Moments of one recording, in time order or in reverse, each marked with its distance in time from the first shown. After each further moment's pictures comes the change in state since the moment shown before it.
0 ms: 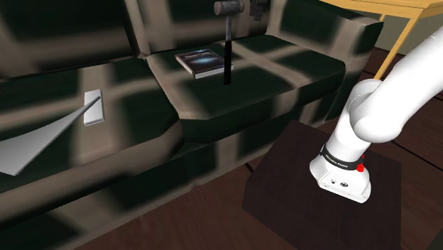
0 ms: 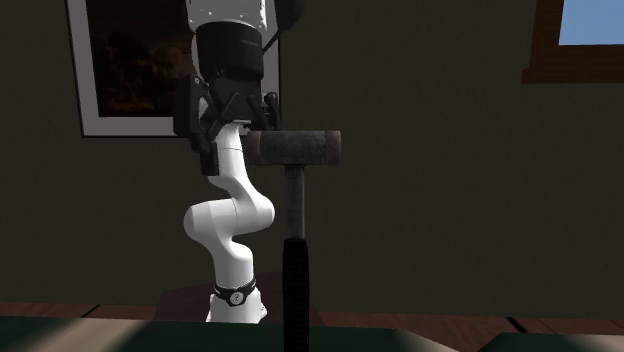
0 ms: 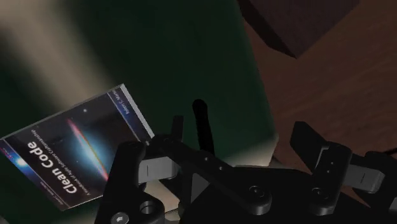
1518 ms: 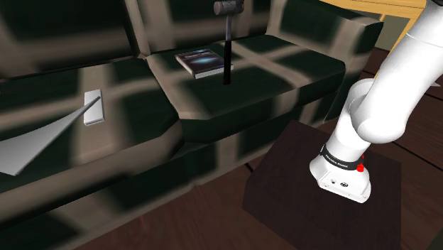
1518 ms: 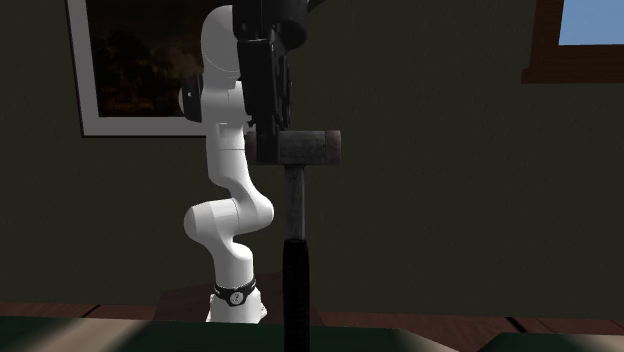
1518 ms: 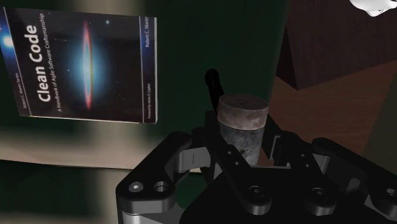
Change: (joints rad) arm 0.076 0.215 -0.009 0.284 -0.026 -0.055 -0.415
